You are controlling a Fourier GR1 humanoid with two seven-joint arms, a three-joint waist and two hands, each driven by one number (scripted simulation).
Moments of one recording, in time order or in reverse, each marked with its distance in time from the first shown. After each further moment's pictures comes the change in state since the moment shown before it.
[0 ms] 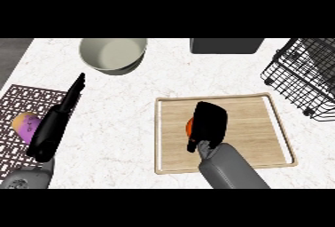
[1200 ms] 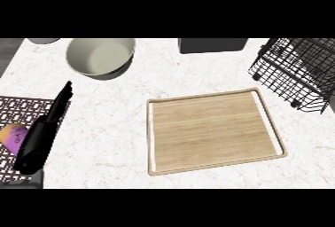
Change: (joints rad) left arm 0.096 0.007 0.041 -0.052 0.011 0.012 -0.008; right arm 0.404 -0.960 -1.112 0.058 -0.722 -0.005 -0.942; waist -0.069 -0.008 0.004
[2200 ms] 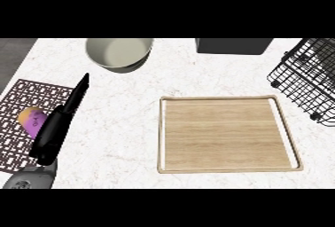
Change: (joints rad) left arm -0.094 -0.044 -0.033 0.025 -0.046 -0.059 0.009; right arm -0.538 -0.185 0.132 0.287 -0.088 0.134 0.107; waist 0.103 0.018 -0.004
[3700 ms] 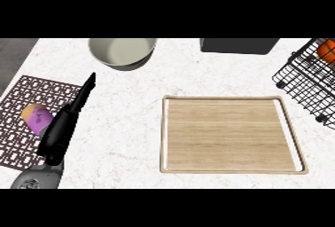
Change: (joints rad) left arm -0.013 -0.041 -0.009 0.004 -0.032 -0.006 -0.012; right arm -0.516 0.315 -0.024 0.630 0.018 -0.449 -0.275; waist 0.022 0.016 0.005
